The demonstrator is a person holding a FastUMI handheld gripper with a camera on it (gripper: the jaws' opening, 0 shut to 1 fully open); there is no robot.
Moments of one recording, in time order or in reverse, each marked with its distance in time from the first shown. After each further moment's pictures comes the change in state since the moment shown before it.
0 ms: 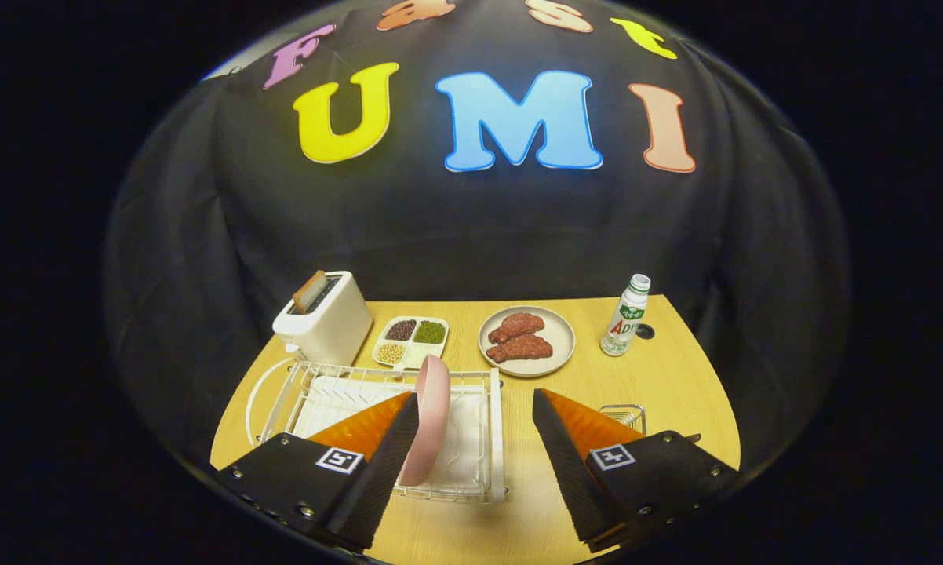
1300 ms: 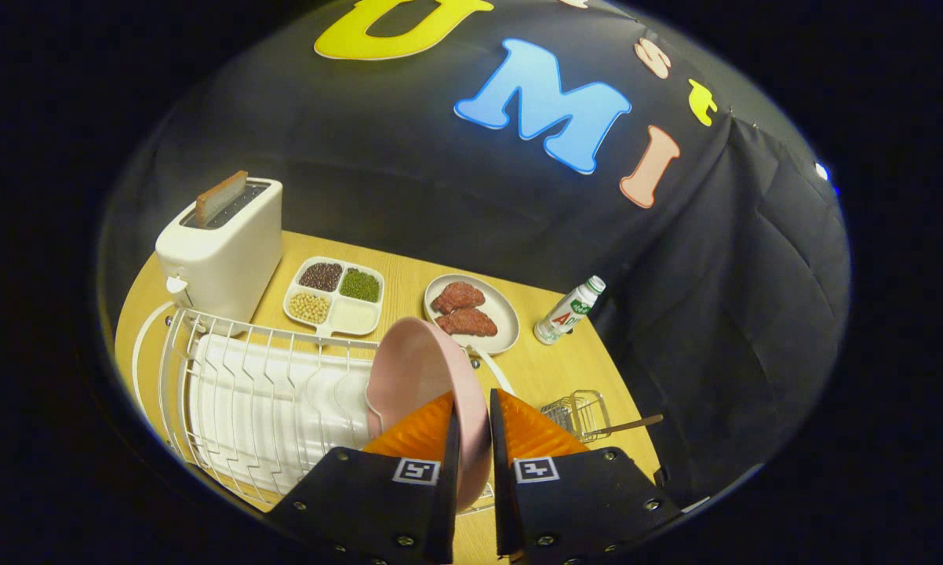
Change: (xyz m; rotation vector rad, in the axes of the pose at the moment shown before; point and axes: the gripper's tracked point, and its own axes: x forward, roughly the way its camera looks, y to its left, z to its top) arm 0.052 0.062 -0.011 -0.225 0.039 -0.548
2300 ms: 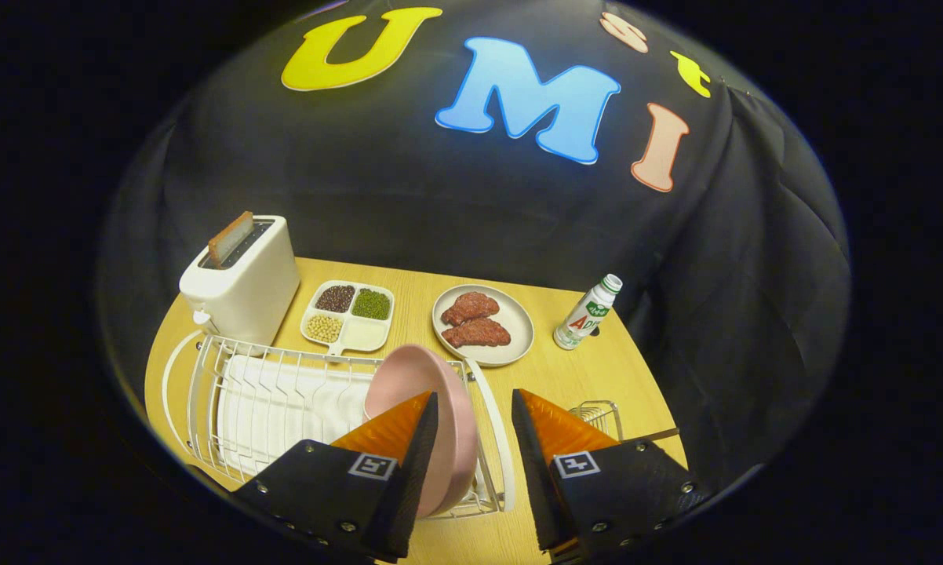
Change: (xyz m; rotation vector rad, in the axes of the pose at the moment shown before) arm 0.028 -0.028 -0.014 0.070 0.062 0.202
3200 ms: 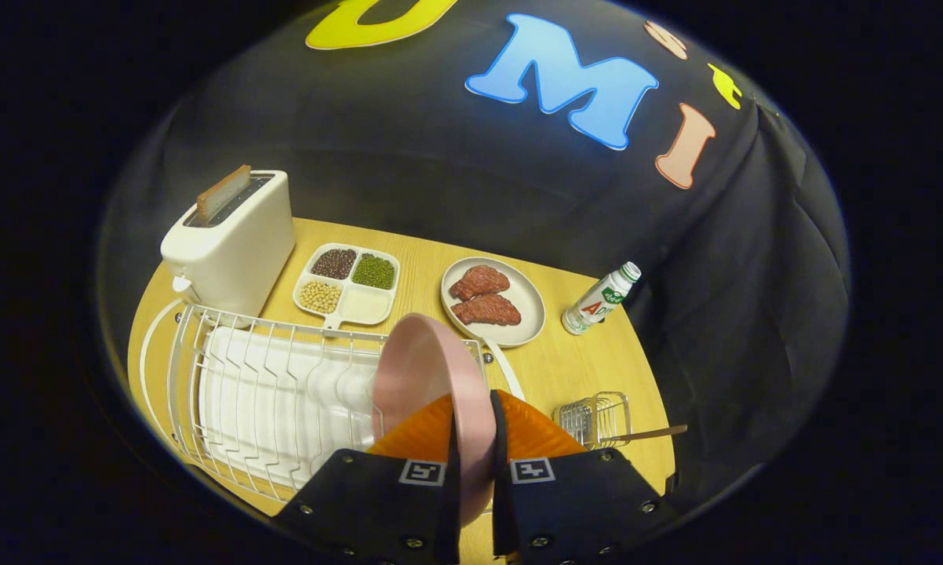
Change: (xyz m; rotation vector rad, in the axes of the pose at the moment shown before) arm 0.009 0.021 0.003 -0.087 0.056 -0.064
